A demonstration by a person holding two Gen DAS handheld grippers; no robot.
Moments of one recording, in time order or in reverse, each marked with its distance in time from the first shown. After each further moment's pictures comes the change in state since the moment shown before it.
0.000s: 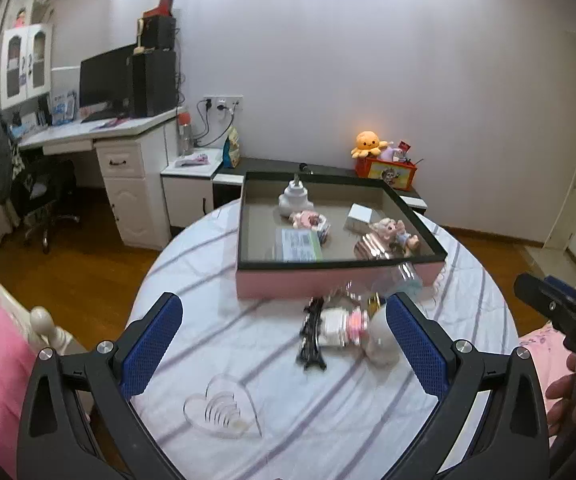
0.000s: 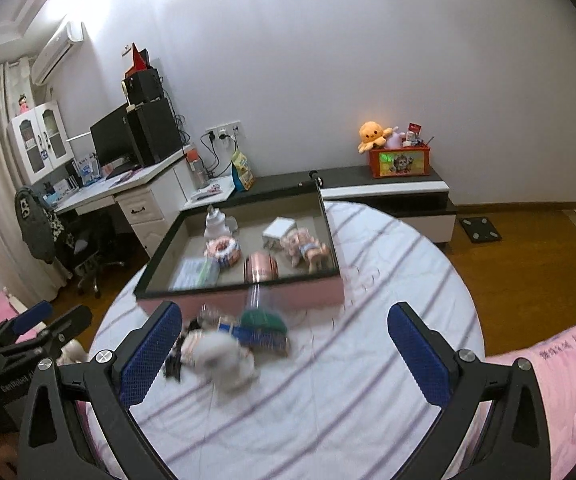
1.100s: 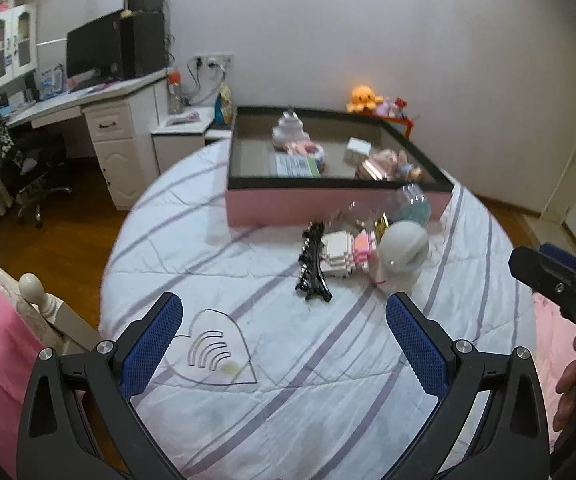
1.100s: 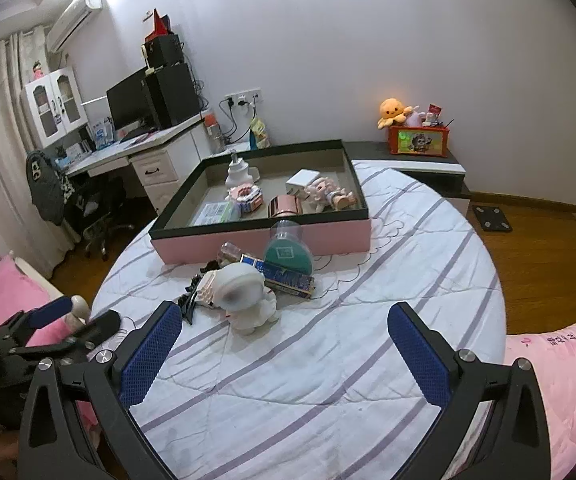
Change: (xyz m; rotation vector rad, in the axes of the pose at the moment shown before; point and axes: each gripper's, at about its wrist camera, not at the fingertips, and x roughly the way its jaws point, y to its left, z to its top) left arm 0.039 -0.005 -0.047 0.038 0.160 -0.019; right arm 0.015 0.020 -0.033 -0.069 0.103 0.042
